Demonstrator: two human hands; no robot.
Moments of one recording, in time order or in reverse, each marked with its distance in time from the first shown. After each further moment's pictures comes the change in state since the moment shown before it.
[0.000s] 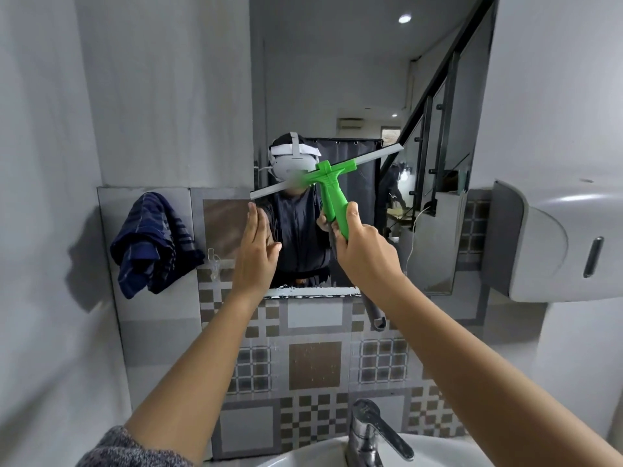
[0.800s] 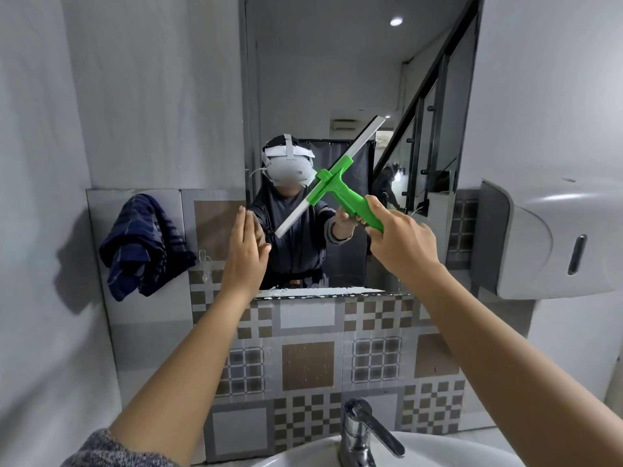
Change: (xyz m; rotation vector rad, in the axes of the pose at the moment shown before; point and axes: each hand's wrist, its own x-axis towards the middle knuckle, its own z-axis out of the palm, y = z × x) left_hand 0.001 0.001 -0.003 0.099 -0.002 -0.069; right_hand 0.013 0.059 -0.027 -0.196 0.095 -0.045
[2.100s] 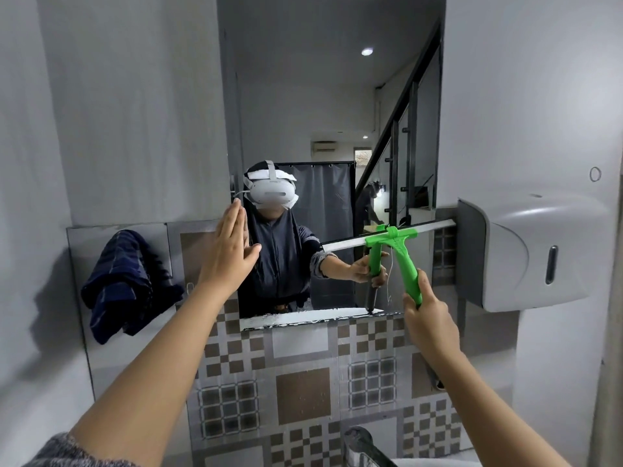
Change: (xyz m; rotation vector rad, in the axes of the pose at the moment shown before) left_hand 0.058 0.003 -0.029 0.176 -0.044 0.268; right_hand -0.074 0.054 0.043 0.325 -0.062 0.564
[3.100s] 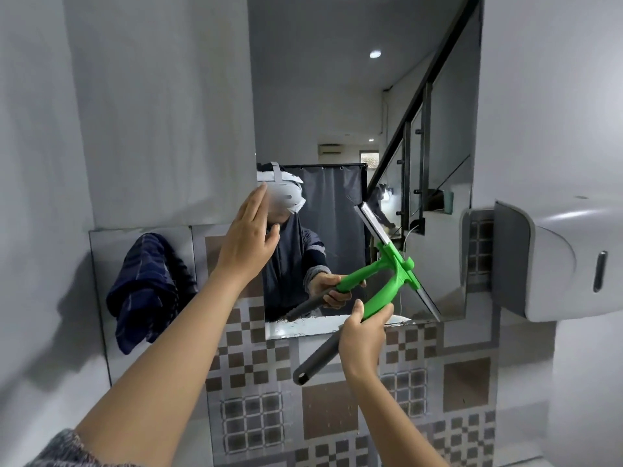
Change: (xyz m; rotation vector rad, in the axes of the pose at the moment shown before) left_hand 0.027 -0.020 -0.008 -0.038 0.088 0.121; right_hand -0.057 -0.119 0.101 0.759 0.071 0.305
